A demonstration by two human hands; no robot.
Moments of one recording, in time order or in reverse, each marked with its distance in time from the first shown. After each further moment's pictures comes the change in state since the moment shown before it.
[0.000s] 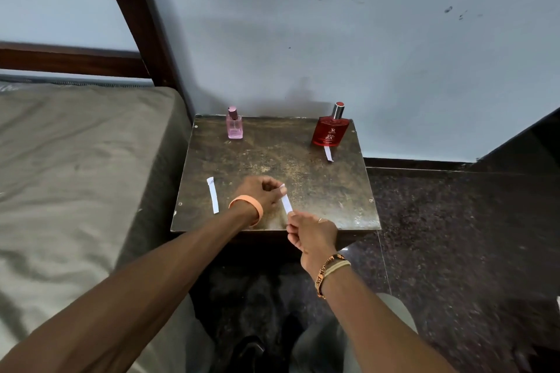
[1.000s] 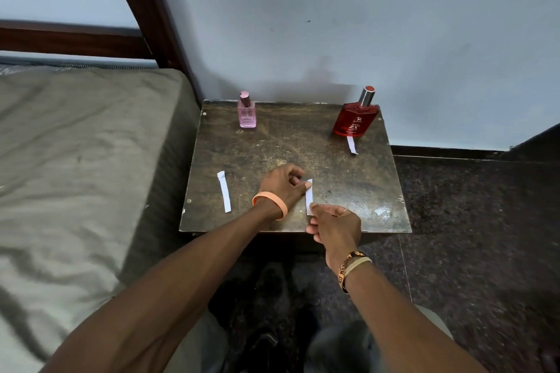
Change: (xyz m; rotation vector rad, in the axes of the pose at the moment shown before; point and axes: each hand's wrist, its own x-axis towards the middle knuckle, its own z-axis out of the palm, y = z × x) left_hand 0.042 -0.020 0.017 0.363 0.040 0.153; right_hand 0.048 0.004 0.007 -0.251 0.118 -0.148
